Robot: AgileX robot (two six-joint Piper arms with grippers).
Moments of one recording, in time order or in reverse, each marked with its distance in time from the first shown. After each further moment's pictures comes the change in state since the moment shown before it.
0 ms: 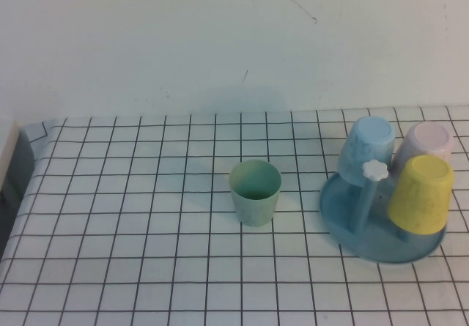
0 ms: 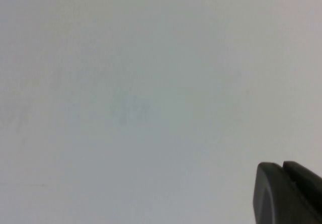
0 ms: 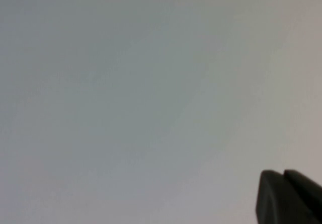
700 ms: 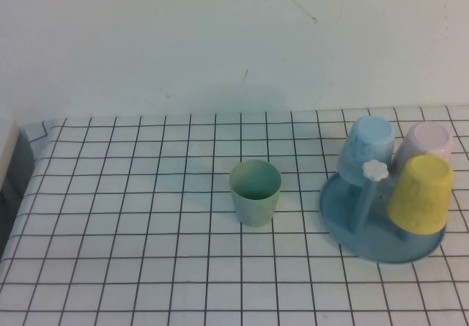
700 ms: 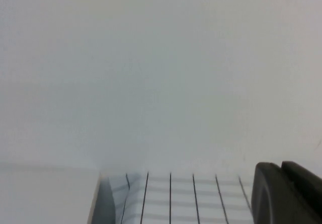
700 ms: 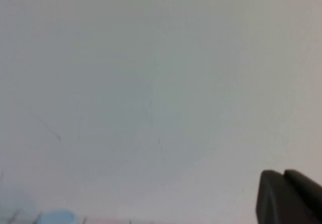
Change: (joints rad) right arm 0.000 0.146 -0.485 0.081 0.855 -0.016; left arm 0.000 0.042 -0.292 0.078 0.755 -0.138
